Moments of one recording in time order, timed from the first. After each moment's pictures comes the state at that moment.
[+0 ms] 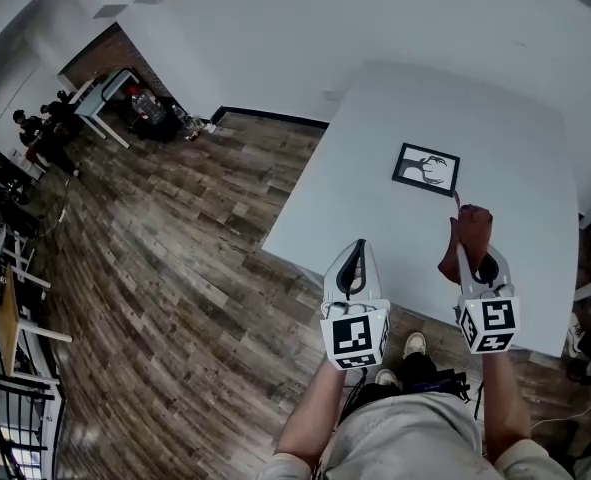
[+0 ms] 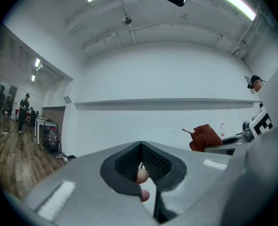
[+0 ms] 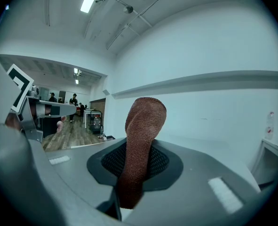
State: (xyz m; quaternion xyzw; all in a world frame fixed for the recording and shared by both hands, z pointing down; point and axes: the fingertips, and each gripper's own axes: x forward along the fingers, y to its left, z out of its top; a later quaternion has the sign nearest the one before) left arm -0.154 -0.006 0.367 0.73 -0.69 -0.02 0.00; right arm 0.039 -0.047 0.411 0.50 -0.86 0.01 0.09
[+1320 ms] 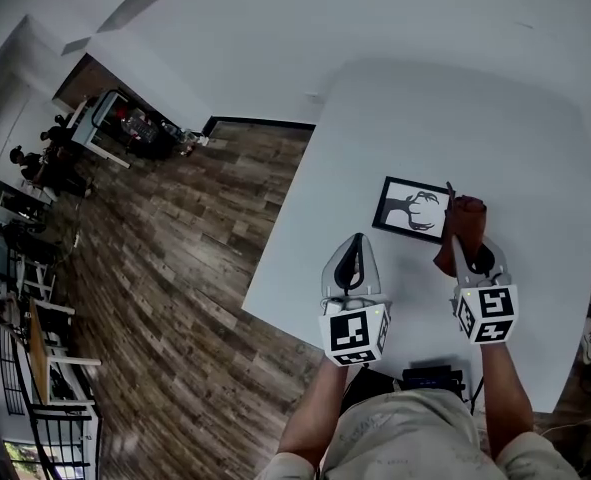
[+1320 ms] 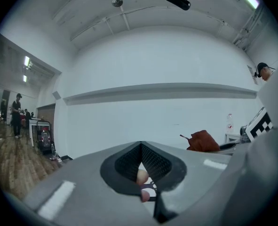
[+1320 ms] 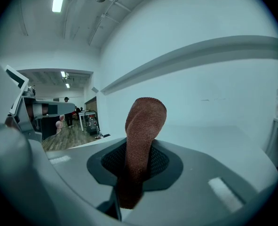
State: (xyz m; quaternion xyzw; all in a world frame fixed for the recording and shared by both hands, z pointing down) left arm -0.099 -0.226 0.384 0.74 -0.68 0.03 0.02; right arm 0.081 -0.260 0.457 0.51 -0.85 0.10 0.10
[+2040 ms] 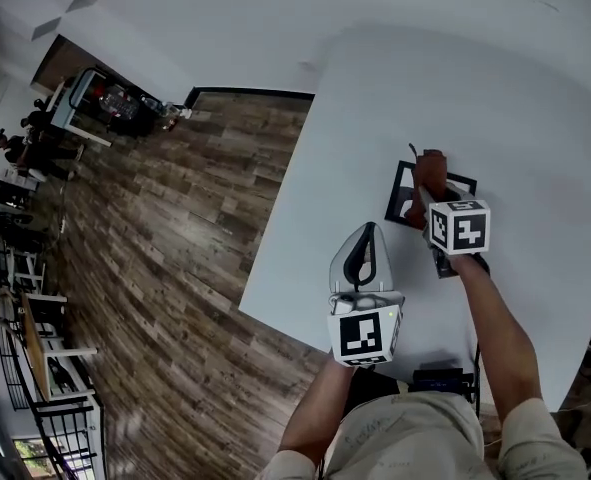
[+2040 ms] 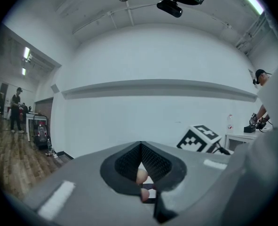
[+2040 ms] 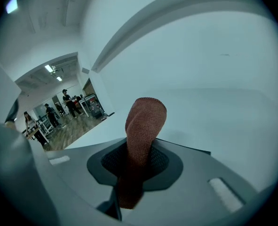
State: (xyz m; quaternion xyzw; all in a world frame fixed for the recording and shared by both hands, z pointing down) left arm -0.120 -0.270 0.408 0.74 -0.67 0.03 0.05; right arm -0.025 -0.386 0.558 0.45 -0.82 0.28 0.21
